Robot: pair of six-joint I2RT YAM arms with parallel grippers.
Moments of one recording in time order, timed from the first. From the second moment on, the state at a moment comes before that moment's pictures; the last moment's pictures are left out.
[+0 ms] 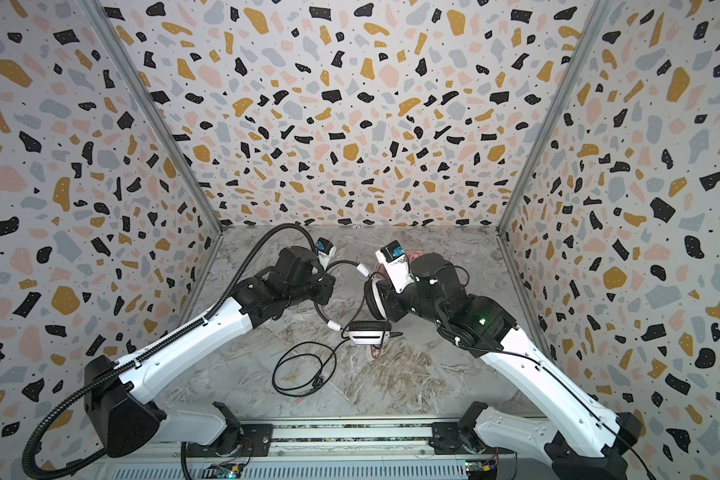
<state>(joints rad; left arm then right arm) -0.72 1.36 1.24 -0.54 -0.10 -0.16 0.77 1.05 1.31 -0.72 -0.01 0.09</state>
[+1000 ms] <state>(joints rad) -0.71 1.18 1.17 -0.48 0.14 -0.11 0.47 1.04 1.09 -0.64 -0.25 0.08</state>
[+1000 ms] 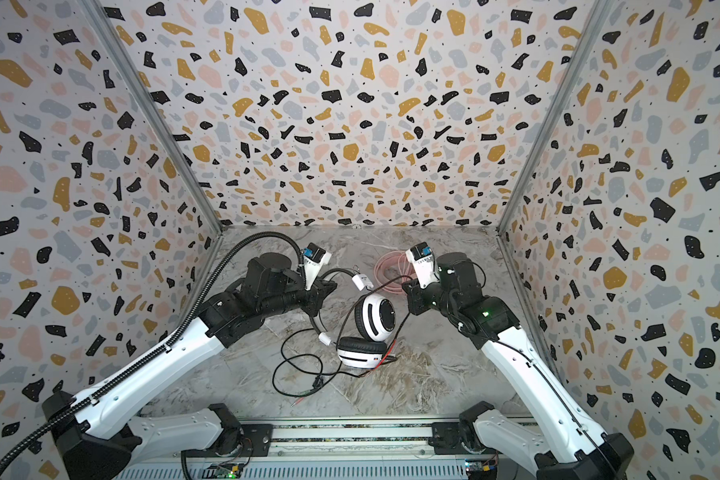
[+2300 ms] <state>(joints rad) -0.67 1.19 1.21 -0.41 0.31 -0.27 0.40 1.14 0.91 -0.30 -0.41 0.15</state>
